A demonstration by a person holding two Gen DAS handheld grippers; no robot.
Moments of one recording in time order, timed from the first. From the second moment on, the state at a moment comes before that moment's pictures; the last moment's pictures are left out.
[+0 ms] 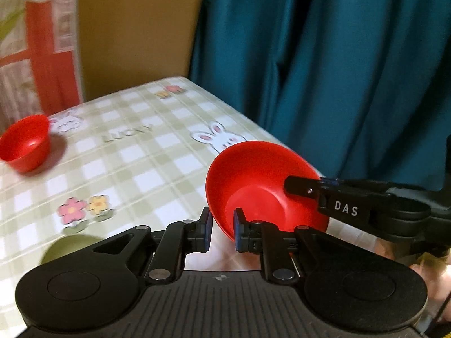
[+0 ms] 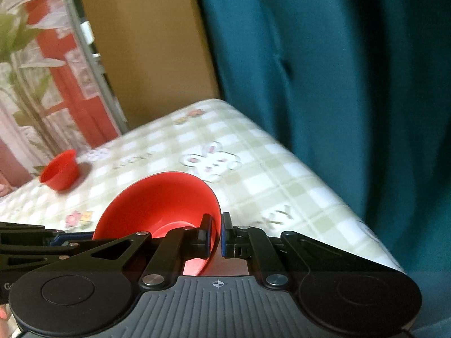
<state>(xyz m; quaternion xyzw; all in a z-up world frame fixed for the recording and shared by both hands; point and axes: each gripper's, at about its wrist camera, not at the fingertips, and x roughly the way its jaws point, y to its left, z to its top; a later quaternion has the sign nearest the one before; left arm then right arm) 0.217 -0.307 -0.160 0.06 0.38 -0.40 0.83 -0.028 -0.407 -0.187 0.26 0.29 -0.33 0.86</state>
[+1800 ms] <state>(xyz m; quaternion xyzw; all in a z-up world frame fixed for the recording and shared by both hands) 0.252 0.163 -0.126 -0.07 0.38 -0.03 0.92 0.358 -0.024 -0.132 0.12 0.38 0.09 0.91</state>
